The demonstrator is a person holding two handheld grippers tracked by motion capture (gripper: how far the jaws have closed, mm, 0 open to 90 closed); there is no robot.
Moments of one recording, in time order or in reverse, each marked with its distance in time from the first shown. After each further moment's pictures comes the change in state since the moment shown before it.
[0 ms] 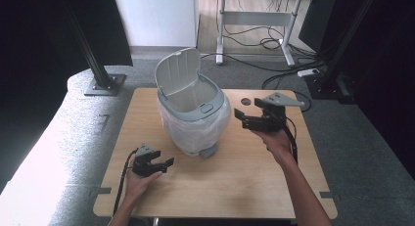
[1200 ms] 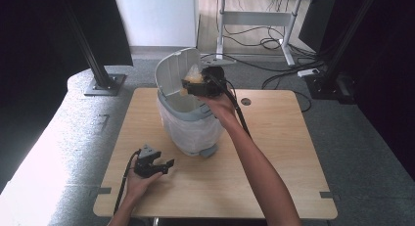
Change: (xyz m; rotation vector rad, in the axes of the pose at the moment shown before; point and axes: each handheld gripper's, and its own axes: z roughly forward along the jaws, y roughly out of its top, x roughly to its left) left arm 0.001 -0.006 0.009 0.027 0.040 0.044; right arm 0.075 0.084 0.146 0.068 0.110 0.006
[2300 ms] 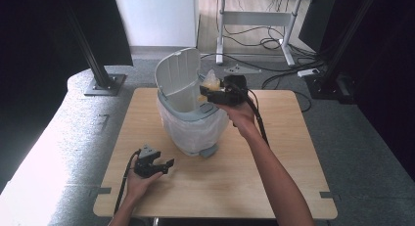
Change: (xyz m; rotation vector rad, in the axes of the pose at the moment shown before) left arm -0.001 0.000 0.000 0.001 0.009 -0.004; right arm -0.022 -0.020 -0.053 -0.027 0.004 0.001
